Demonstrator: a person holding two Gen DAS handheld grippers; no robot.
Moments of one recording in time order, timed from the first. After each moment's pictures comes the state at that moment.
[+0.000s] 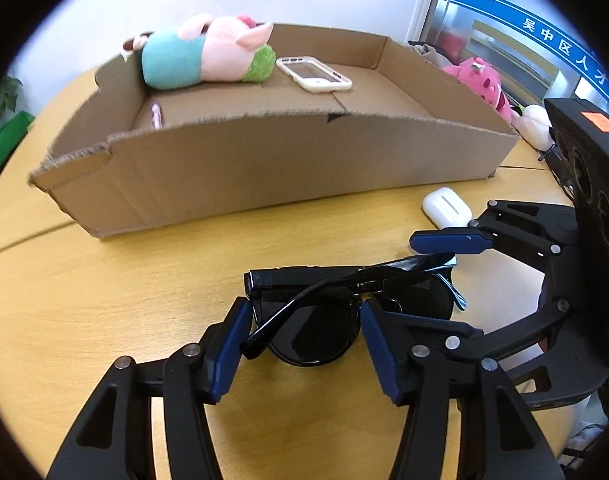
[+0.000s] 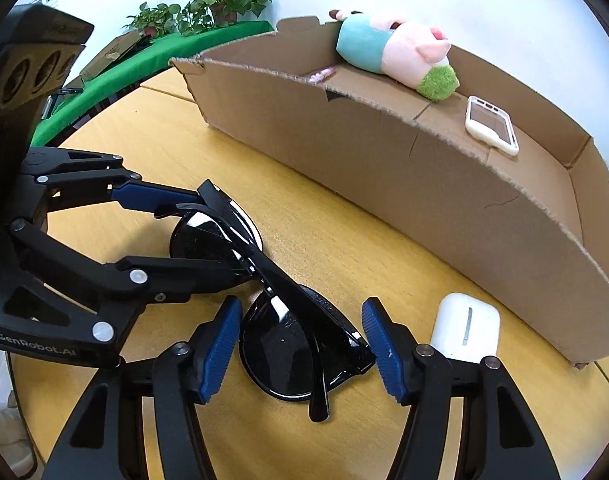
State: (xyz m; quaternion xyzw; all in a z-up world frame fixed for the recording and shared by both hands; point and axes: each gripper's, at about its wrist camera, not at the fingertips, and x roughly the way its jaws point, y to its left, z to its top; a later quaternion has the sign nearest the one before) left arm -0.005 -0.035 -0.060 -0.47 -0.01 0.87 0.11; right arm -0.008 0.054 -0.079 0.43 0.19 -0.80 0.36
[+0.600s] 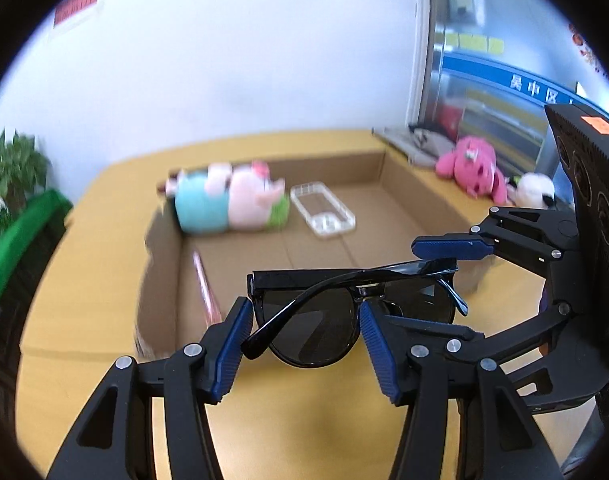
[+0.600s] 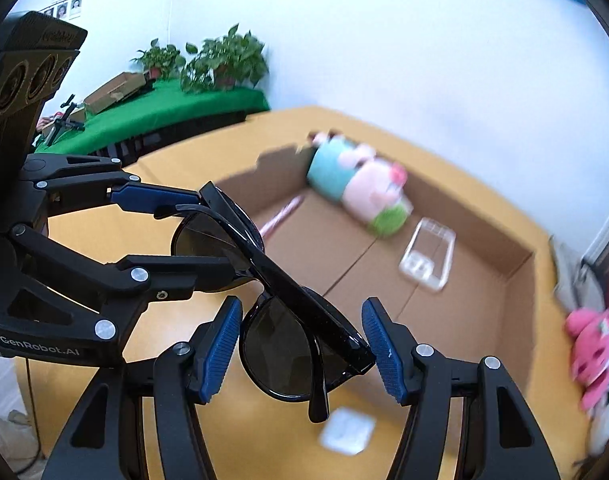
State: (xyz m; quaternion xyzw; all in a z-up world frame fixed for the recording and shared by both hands) left arm -0.029 -0.036 0.070 -0.33 0.02 0.94 0.09; right arm -0.031 0.051 0.047 0.30 0.22 -0.86 0.36
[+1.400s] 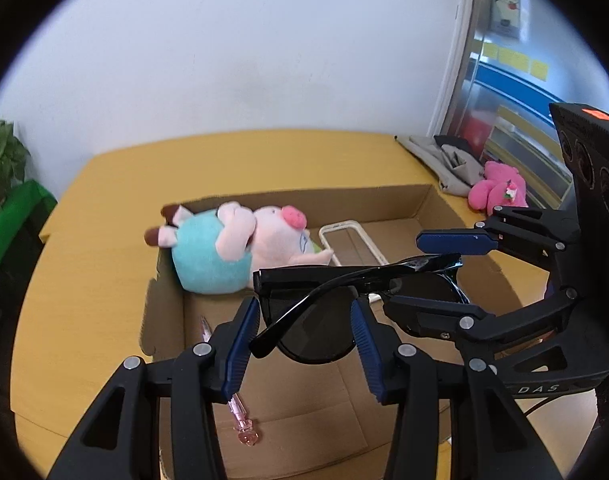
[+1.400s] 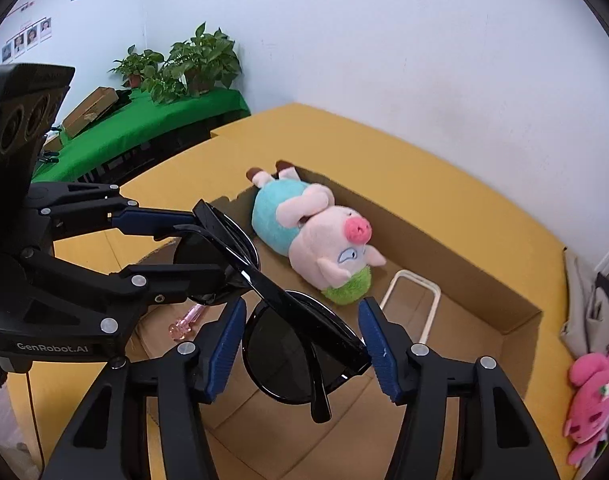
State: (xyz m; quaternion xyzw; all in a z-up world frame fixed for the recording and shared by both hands) left arm -0.171 -0.084 0.061 -0.39 -0.02 0.91 0.09; right arm -0.187 0.011 0.064 0.36 0.19 -0.84 0.36
